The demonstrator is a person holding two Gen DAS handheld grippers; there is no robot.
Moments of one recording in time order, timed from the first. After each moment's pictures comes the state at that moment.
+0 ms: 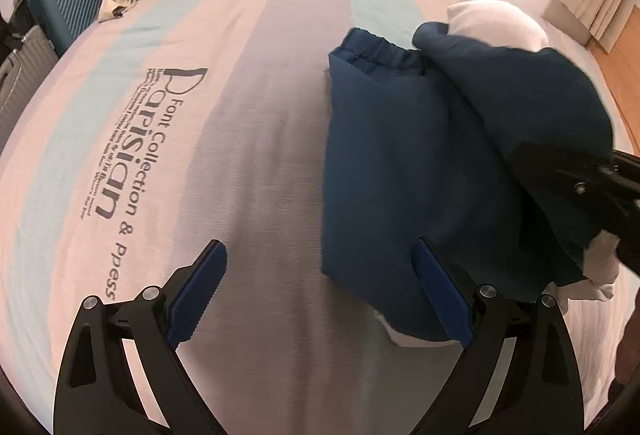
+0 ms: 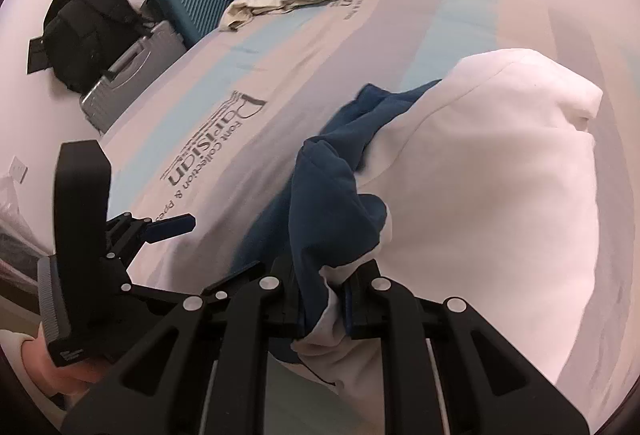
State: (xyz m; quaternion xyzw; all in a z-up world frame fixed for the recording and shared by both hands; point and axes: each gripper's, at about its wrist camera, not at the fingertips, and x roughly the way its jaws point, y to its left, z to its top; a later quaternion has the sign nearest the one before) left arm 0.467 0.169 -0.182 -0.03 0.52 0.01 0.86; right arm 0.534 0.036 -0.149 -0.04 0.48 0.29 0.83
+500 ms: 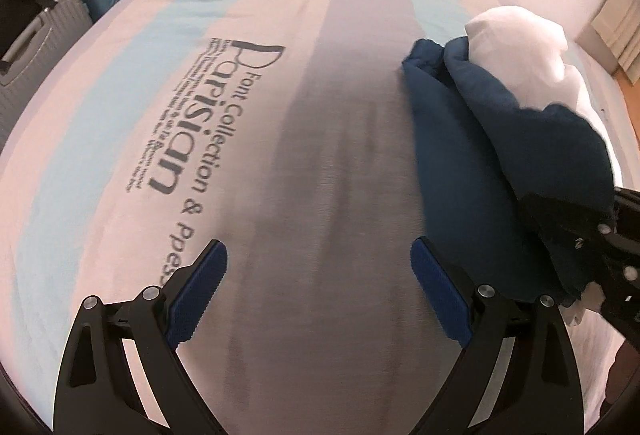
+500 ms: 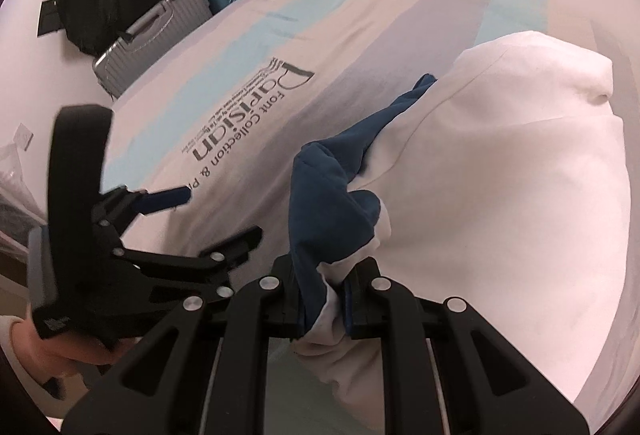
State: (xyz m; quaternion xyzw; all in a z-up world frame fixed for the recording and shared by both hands) left arm 0.463 0.232 -0.186 -0.06 0.53 0.07 0.85; right arm 0.522 0.095 -0.167 -0.08 0.50 0.32 0.80
